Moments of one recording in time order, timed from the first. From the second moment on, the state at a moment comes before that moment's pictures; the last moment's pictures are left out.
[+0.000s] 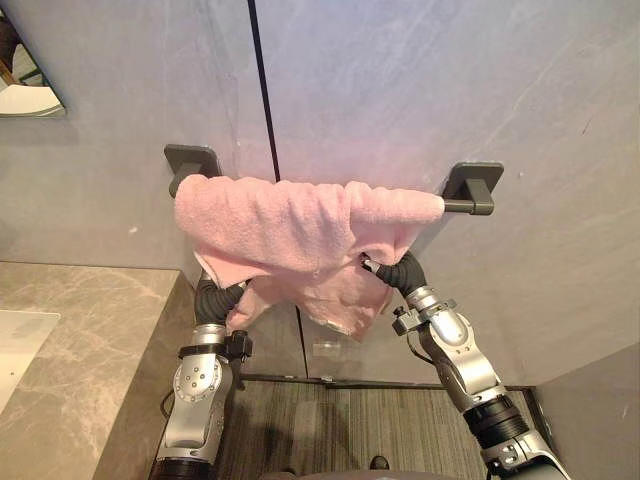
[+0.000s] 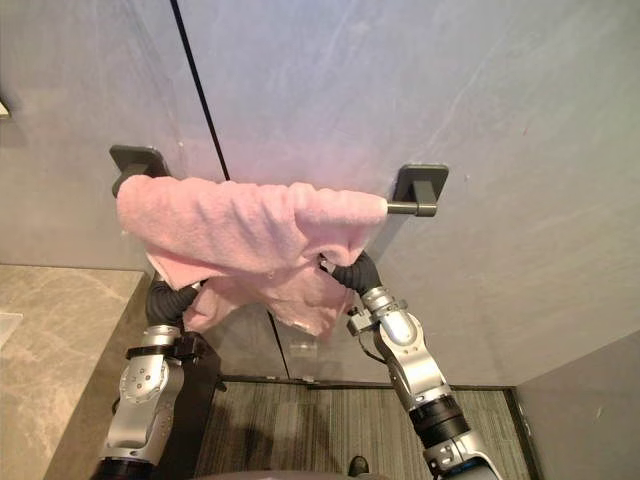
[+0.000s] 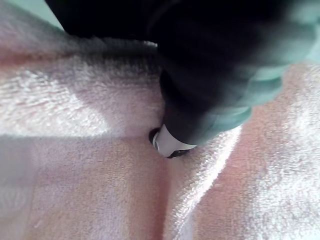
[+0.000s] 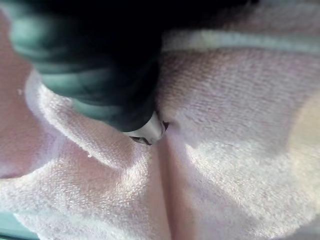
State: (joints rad) left arm 0.10 0.16 0.00 -0.05 -0.20 -0.29 0.08; right arm -0.20 -0.20 0.24 0.09 0.27 -0.19 0.13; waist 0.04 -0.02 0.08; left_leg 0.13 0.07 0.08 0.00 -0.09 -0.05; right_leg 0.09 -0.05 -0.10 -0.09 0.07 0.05
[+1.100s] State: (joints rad) left arm 0.14 0.08 -0.01 0.10 -0.23 -0.29 0.02; right arm -0.12 -0.13 0.18 0.18 0.18 -0.21 0.15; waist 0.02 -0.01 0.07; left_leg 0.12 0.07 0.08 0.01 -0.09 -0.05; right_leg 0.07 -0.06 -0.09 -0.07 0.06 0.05
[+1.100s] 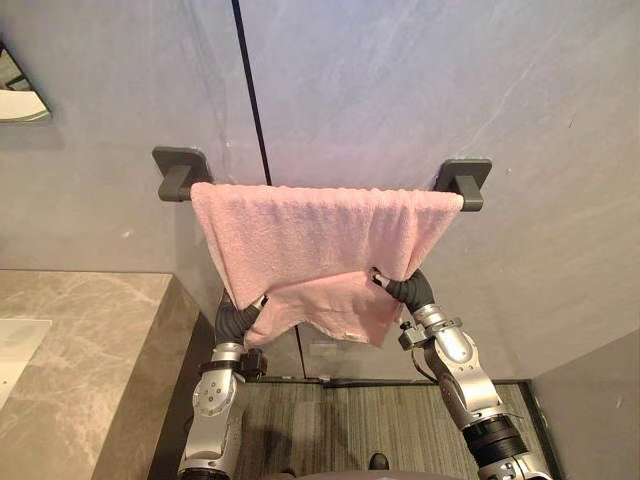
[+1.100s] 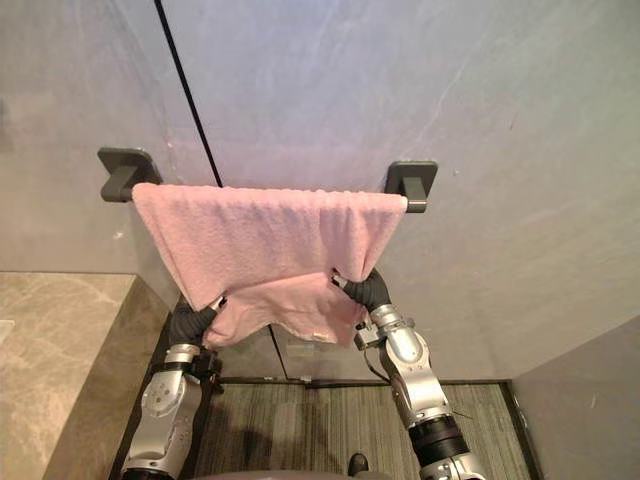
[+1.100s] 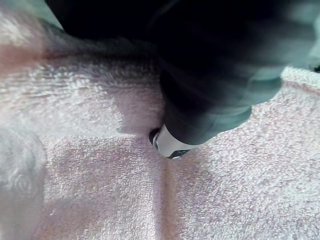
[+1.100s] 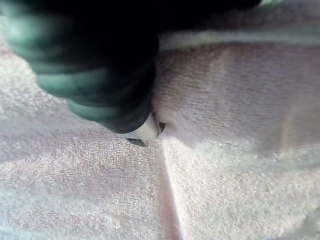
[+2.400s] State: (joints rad) left arm 0.30 0.02 0.11 0.07 -0.33 -0.28 0.04; right arm 0.17 -0.07 -0.02 0.14 0.21 -0.18 0.08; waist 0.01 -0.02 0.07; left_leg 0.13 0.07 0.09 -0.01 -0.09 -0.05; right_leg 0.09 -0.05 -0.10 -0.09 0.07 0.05
